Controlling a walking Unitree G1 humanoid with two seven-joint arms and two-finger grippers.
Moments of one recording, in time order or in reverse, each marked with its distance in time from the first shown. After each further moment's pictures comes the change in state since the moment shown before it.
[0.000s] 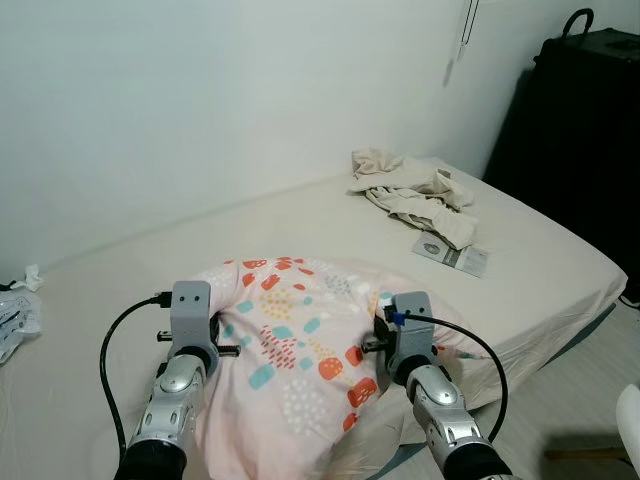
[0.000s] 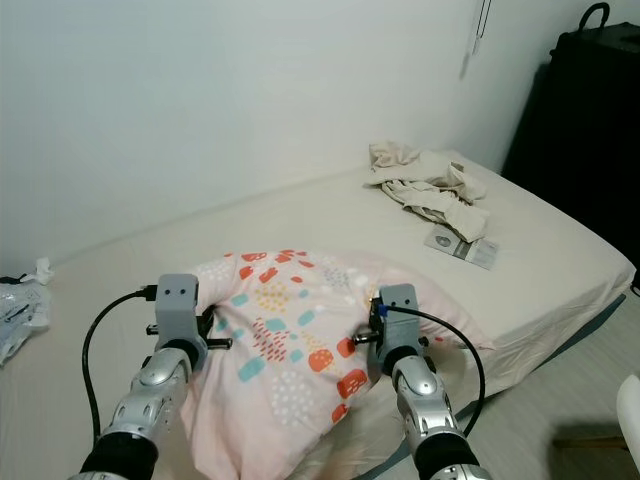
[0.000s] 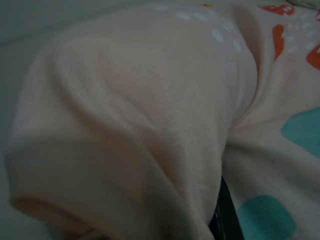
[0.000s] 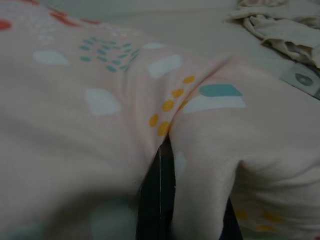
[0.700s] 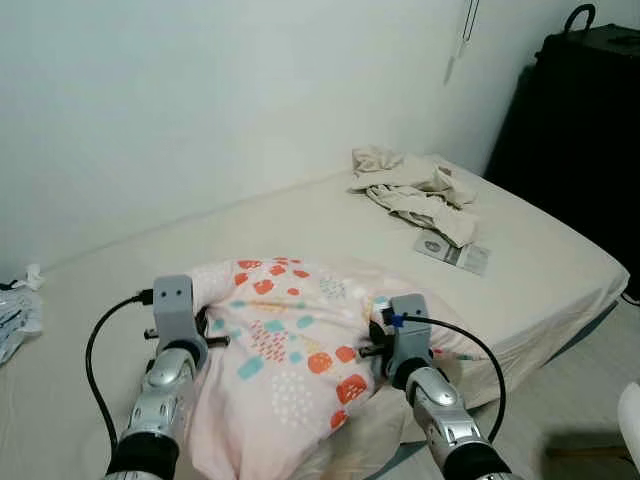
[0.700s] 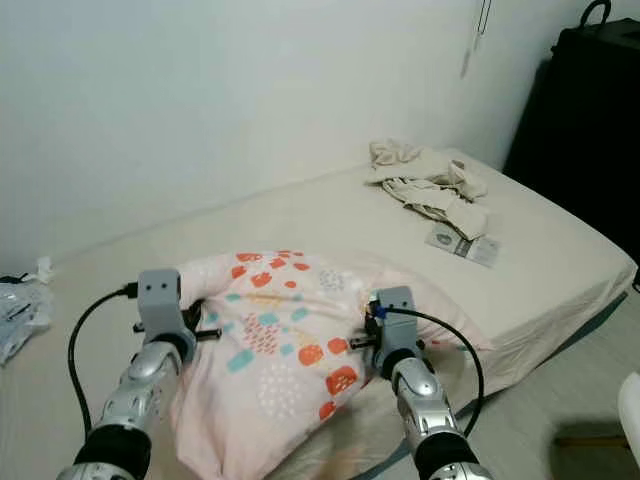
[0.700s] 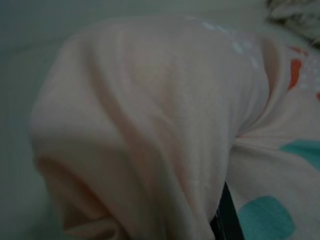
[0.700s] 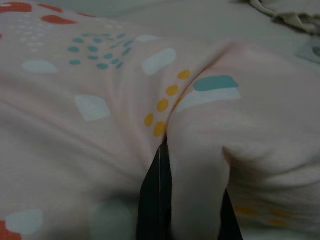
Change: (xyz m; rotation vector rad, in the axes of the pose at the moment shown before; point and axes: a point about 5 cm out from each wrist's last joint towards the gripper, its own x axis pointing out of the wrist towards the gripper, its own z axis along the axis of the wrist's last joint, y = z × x) left arm 0.009 0.012 0.018 -0.062 -0.084 0.048; right arm -0.001 0.001 -0.006 0.137 0.032 -0.013
